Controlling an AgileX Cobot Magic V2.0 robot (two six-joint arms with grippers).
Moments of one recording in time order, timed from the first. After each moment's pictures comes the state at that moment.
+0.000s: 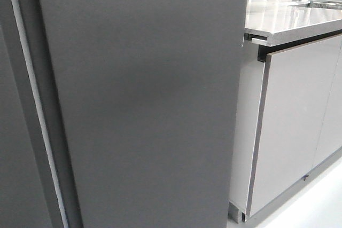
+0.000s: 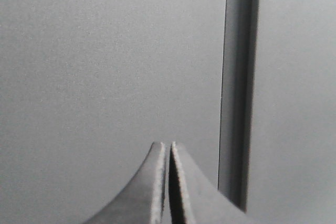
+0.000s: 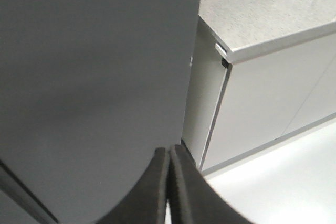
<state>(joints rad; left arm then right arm) 0.01 -0.01 0.00 -0.03 -0.13 -0.02 0.31 0.89 -1.18 -0.18 0.80 0.12</state>
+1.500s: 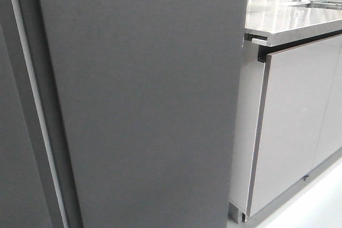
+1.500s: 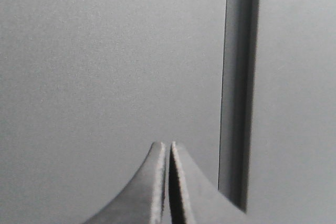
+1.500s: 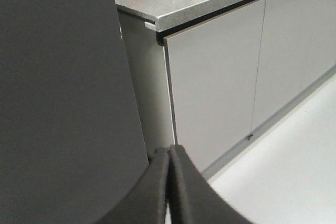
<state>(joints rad) 0.01 -0.01 0.00 -0.03 -0.13 -0.02 -0.03 0.03 -0.18 -0.06 0.40 0.13</state>
